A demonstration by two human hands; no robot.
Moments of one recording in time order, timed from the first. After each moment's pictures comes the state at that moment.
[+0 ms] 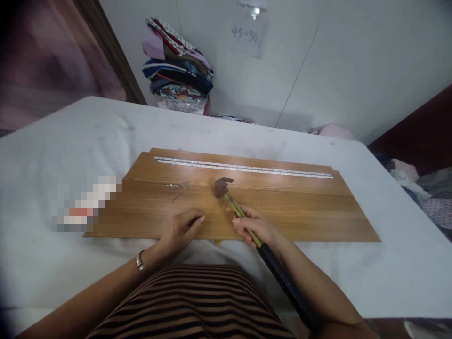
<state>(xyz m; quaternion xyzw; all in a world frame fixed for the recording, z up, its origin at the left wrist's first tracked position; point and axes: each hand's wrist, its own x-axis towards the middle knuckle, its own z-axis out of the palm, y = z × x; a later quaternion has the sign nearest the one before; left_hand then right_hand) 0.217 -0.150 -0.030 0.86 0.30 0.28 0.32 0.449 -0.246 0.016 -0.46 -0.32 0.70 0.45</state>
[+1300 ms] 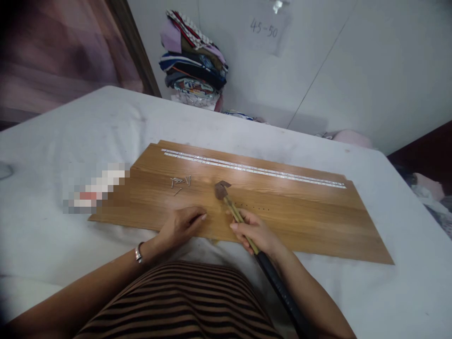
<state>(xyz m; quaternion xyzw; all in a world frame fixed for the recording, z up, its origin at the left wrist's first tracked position) 0.220 -0.151 -0.029 0.87 0.32 0.21 0.31 0.449 -0.245 0.011 -0.49 -0.34 0.69 0.40</state>
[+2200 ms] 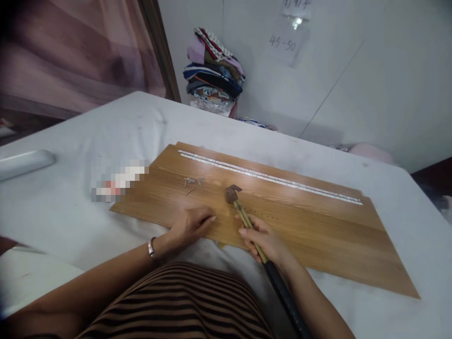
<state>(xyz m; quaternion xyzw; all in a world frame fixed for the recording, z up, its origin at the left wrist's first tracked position) 0.220 -0.153 -0.035 0.87 0.33 0.20 0.30 0.453 -0.245 0.012 -0.52 -0.37 0.68 0.36</state>
